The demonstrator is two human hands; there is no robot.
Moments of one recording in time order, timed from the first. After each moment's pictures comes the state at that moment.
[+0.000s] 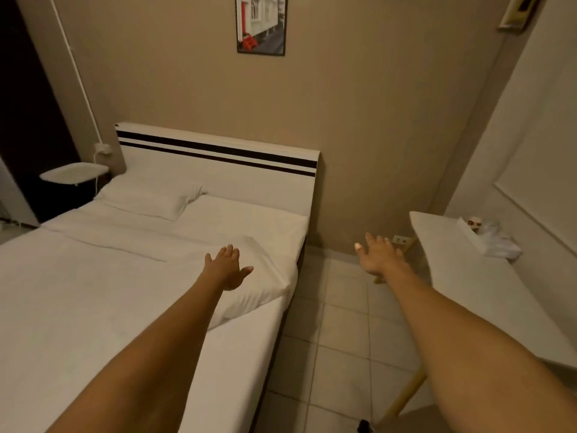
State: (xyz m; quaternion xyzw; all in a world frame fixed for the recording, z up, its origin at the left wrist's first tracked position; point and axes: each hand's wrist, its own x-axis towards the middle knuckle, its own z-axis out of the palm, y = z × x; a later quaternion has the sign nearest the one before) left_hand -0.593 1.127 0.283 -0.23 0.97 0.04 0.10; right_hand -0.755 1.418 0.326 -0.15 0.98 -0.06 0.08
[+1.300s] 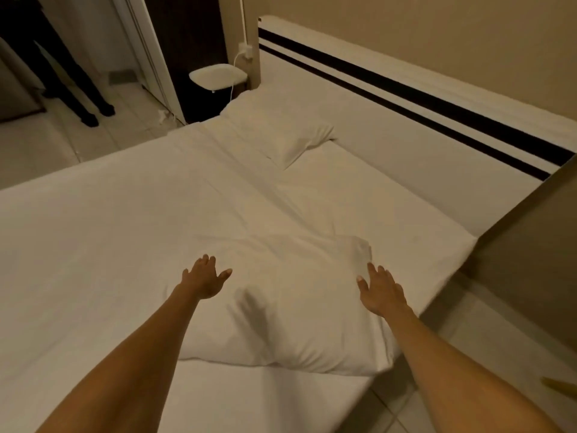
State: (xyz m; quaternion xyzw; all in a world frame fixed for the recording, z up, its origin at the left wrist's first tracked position) left_hand -0.729 0.779 0.085 -0.57 0.78 0.20 0.17; right_hand -1.047 0.979 0.080 -0.39 0.89 0.00 0.25
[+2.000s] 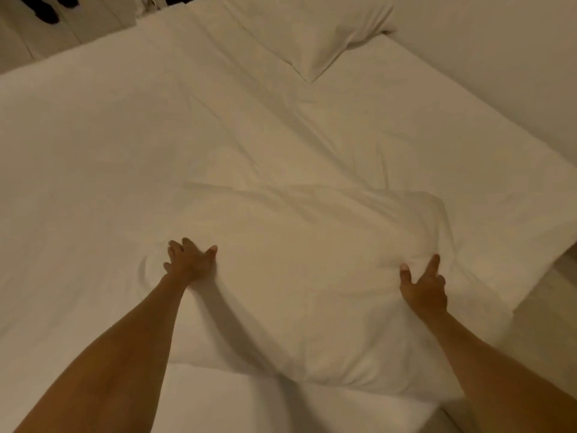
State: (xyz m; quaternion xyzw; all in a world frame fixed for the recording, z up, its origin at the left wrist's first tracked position) left_hand -0.708 0.645 -0.161 -0.75 0.59 0.28 0.14; right_hand -1.074 0.889 -0.164 -0.15 0.94 -0.12 0.27
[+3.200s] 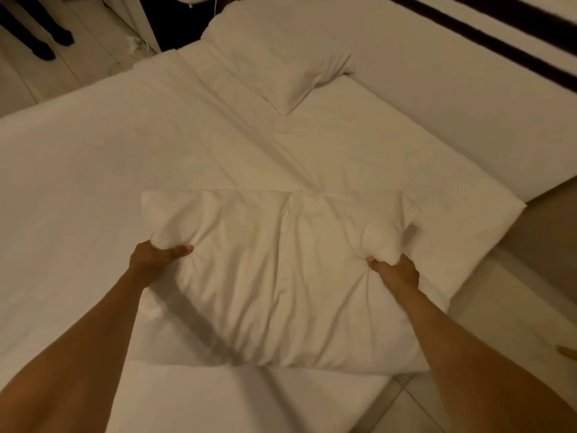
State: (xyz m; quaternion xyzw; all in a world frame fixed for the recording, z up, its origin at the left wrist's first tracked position) left_hand -0.683 0.661 -0.020 -0.74 0.51 0.44 -0.09; right_hand -1.082 0.899 -0.037 -0.08 0.89 -0.29 0.33
